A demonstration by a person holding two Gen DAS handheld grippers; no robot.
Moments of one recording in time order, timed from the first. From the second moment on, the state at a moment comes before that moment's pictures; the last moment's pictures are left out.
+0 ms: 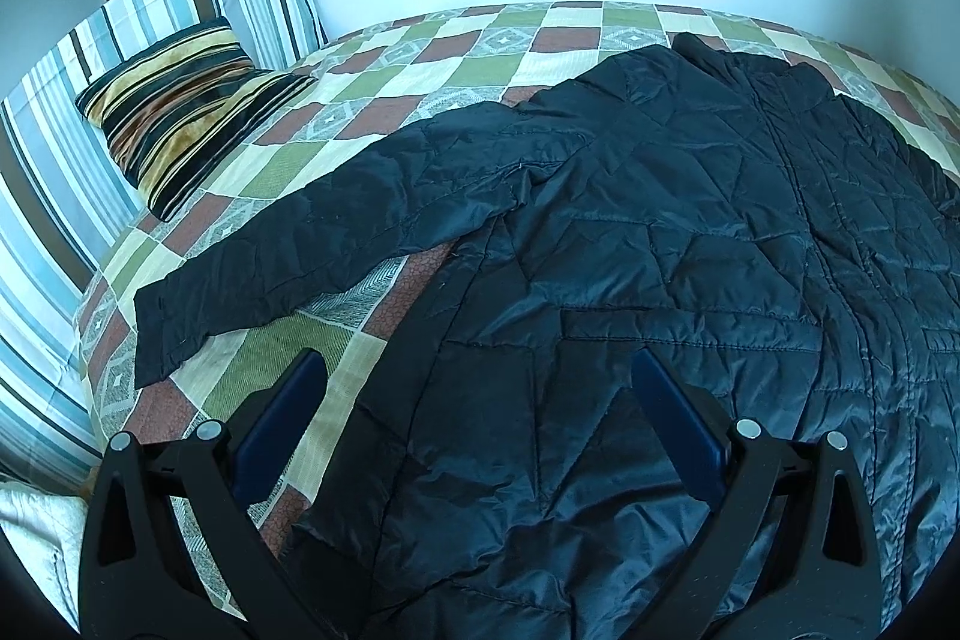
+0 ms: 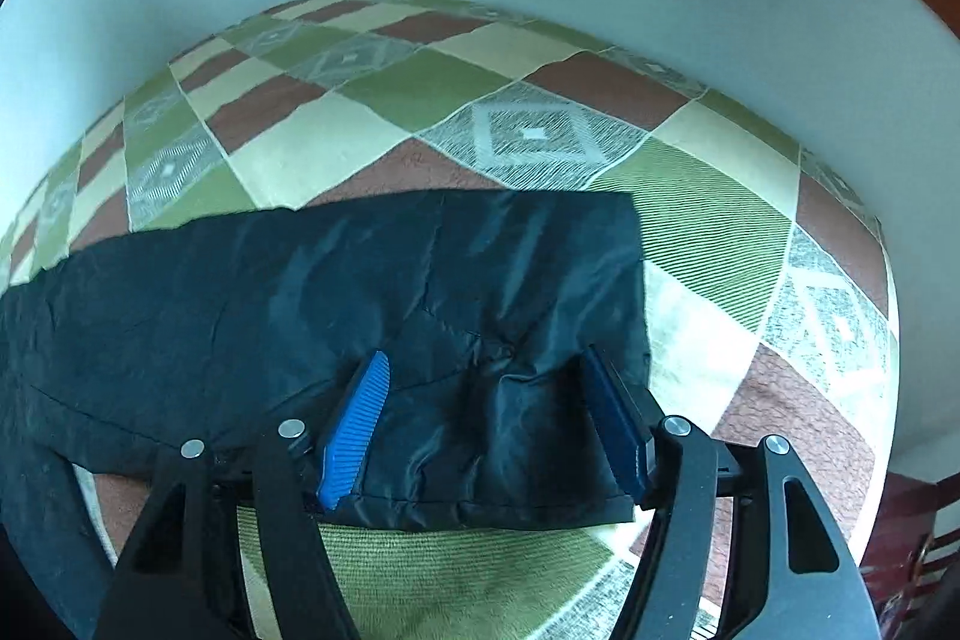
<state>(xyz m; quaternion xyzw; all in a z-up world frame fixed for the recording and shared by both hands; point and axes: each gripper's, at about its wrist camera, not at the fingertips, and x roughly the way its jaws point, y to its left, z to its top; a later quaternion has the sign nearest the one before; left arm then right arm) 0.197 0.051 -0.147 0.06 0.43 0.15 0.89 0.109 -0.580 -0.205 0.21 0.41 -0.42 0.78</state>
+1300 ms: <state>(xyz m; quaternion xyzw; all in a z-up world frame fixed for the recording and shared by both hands) 0.198 0.066 -0.147 0.05 0.42 0.15 0.89 0.283 -0.331 -0.116 0.09 0.36 -0.14 0.92</state>
